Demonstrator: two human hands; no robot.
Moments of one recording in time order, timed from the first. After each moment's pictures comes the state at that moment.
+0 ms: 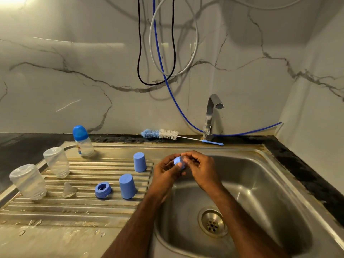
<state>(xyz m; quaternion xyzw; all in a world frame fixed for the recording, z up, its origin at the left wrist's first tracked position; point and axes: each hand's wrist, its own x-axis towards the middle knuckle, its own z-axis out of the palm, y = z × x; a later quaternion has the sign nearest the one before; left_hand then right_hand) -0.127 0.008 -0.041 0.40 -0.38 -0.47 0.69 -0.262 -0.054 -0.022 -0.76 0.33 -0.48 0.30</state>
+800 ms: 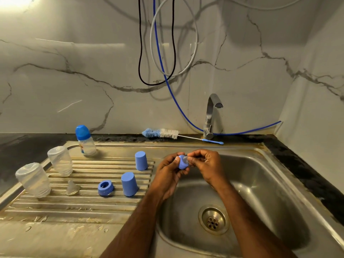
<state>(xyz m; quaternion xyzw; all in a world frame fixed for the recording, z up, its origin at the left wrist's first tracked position) -0.135 0.012 -0.026 0.37 -0.30 -0.54 0.69 -0.274 -0.056 -0.011 -0.69 0.33 -0.49 0.42</state>
